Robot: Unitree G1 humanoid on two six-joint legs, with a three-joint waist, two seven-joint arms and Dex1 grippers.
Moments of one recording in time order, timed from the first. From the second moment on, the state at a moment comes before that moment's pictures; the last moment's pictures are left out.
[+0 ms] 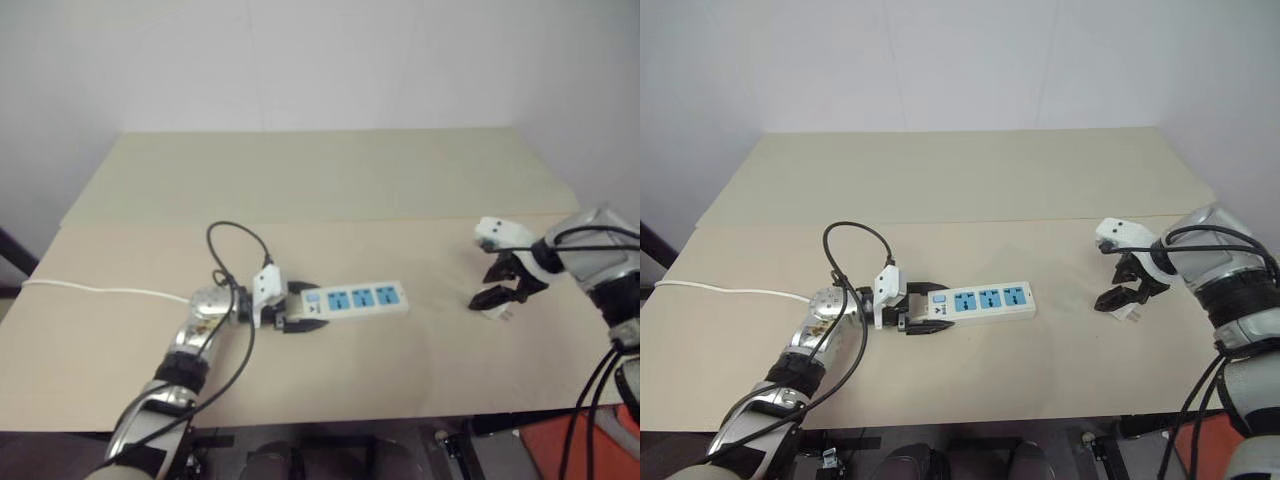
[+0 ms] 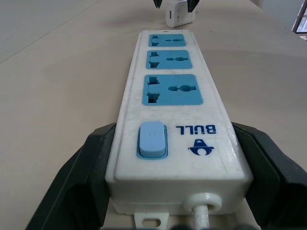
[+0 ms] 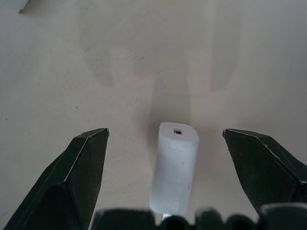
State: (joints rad) left arm -0.56 0.35 -0.17 0.58 -0.19 -0.21 -1.27; right arm -0.97 -1.00 0.54 0.49 -0.08 0.74 1.42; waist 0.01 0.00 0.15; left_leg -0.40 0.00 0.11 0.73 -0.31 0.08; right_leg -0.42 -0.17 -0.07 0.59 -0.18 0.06
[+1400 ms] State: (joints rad) left arm -0.56 0.36 -0.16 0.55 -0.20 -0.17 -1.31; right arm -0.96 -0.93 0.53 0.56 -0.17 0.71 1.46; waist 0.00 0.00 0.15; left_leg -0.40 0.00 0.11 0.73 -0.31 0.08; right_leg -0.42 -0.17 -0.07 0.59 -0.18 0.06
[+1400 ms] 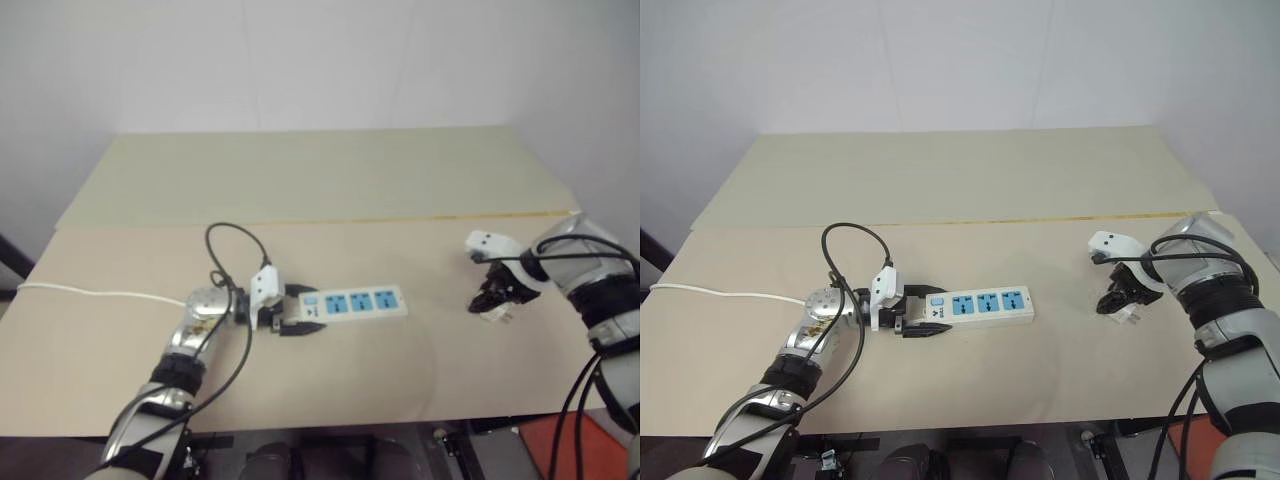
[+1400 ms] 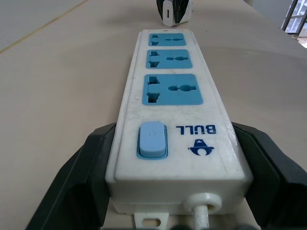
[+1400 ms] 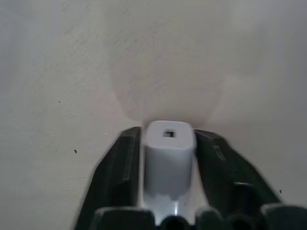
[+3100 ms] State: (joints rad) left arm -0.57 0.41 -0.19 0.43 -0.23 -0.06 -1.41; right arm -0.95 -0.85 0.12 0.24 0.12 0.92 1.33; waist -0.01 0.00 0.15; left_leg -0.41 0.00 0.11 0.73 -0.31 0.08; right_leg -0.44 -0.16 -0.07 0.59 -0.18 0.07
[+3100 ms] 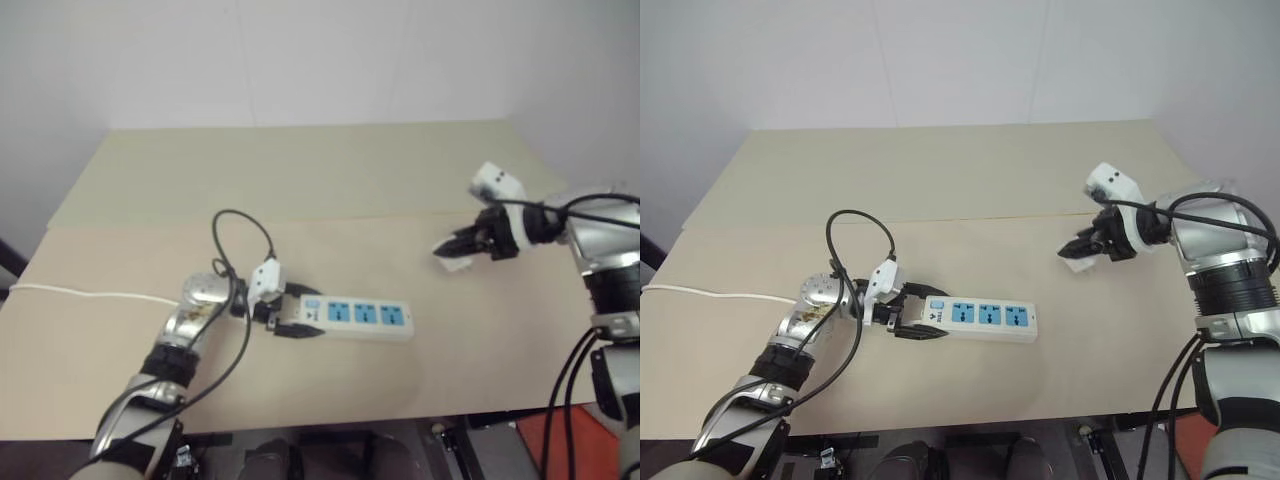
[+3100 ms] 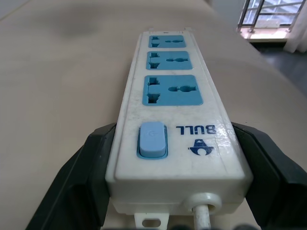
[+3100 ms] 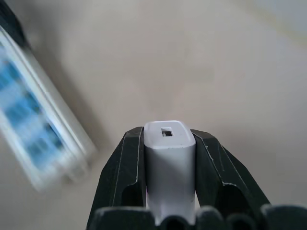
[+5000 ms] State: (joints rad) left arm -0.45 0.42 -0.19 0.31 -0.21 -0.05 -1.25; right arm -0.59 -0.31 0.15 0.24 0.37 0.02 1.31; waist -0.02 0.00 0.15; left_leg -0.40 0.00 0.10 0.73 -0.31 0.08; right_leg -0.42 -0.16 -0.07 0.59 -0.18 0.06
